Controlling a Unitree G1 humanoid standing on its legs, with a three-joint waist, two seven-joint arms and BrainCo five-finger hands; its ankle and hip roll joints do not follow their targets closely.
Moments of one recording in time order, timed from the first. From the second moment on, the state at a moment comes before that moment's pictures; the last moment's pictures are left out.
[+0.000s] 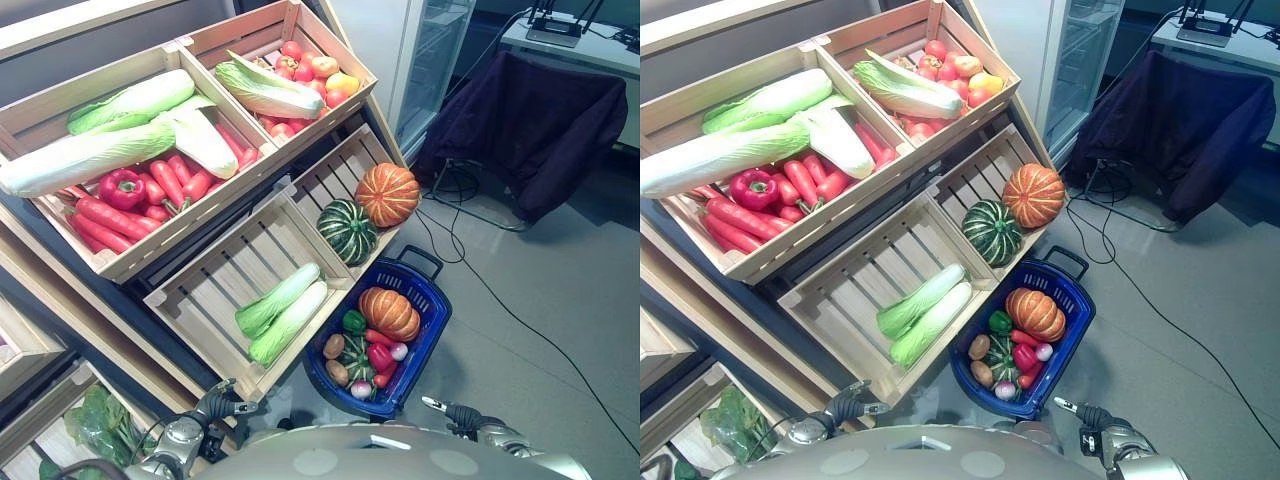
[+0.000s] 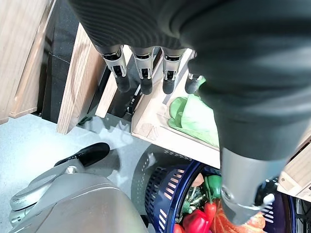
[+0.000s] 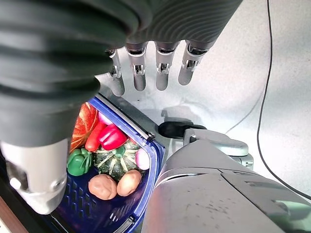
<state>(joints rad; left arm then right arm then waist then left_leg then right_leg) 0.01 0.30 -0.27 1.27 -0.06 -0.26 -0.10 -0.05 -0.29 0.11 1.36 0.21 0.02 0.11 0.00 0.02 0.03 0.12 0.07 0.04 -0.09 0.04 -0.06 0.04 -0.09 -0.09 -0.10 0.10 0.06</state>
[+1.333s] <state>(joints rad) 0.01 0.30 -0.27 1.27 -0.08 -0.26 -0.11 -0.05 -0.29 0.11 1.36 0.21 0.02 0.11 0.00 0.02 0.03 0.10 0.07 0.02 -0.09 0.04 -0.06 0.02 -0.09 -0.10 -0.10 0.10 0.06</state>
